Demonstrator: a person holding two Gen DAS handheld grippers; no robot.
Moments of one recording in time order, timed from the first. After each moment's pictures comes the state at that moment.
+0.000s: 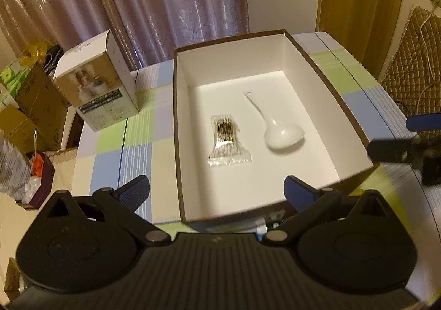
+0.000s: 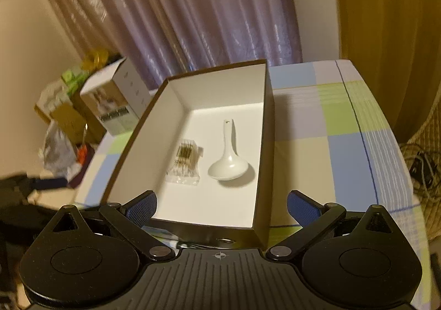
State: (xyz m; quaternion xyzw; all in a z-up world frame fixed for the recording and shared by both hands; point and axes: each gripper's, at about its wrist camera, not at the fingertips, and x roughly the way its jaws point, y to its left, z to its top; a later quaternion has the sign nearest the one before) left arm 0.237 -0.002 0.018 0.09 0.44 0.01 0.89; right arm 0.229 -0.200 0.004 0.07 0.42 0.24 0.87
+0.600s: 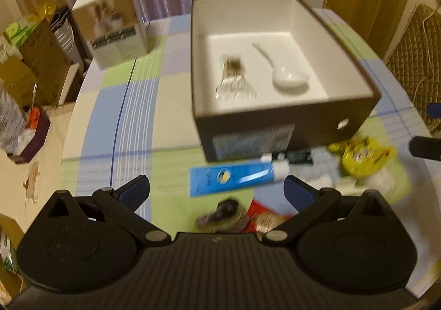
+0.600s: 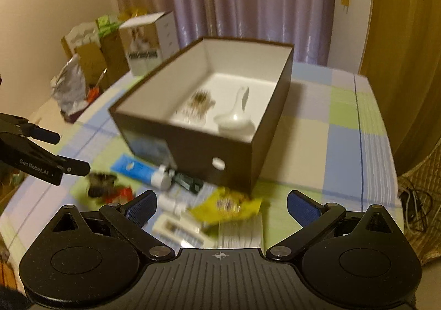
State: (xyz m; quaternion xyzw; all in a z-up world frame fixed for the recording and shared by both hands) left arm 0.158 0.031 -0.029 0.04 0.48 0.02 0.88; right arm 0.136 -0.218 -0.037 -0.08 0.39 0.30 0.87
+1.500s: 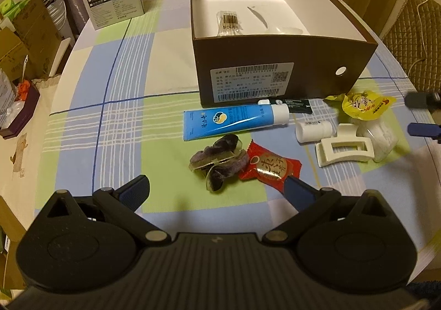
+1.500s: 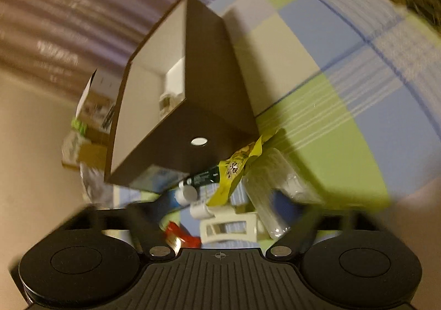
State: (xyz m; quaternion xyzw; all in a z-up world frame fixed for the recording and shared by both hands) left arm 0.121 0.044 -0.064 0.02 0.51 0.00 0.86; right arm 0.185 -0.280 -0.104 0.33 0.52 0.21 0.76
